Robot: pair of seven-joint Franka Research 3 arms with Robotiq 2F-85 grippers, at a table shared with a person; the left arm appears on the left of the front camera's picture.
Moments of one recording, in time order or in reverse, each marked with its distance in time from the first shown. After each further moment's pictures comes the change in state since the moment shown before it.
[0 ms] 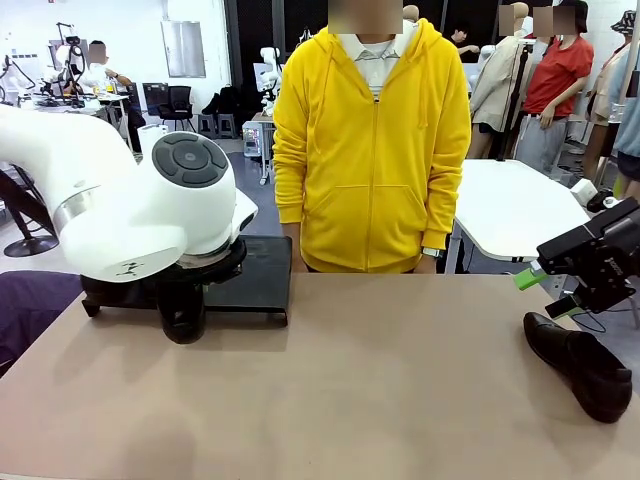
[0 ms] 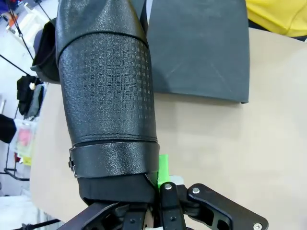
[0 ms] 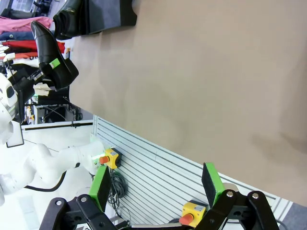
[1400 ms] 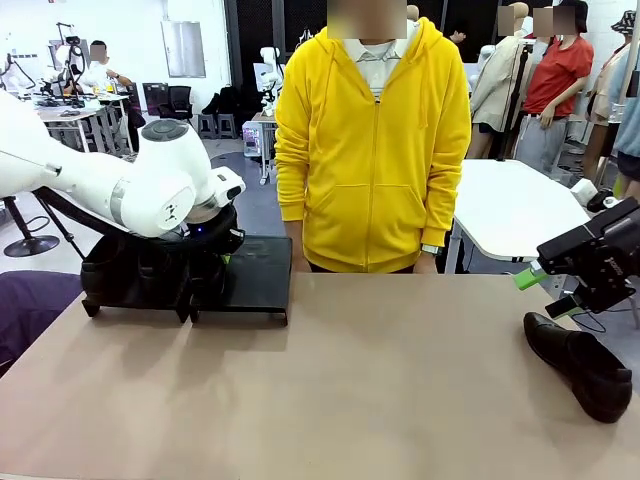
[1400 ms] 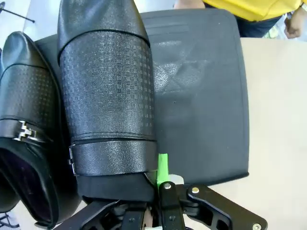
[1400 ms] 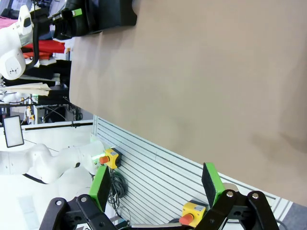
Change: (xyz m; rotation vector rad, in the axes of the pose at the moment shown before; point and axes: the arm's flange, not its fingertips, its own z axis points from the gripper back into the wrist) left arm 0.149 0.006 -0.161 -0.283 0.161 -0.192; right arm 0.000 0.000 0.000 0.000 0.000 0.000
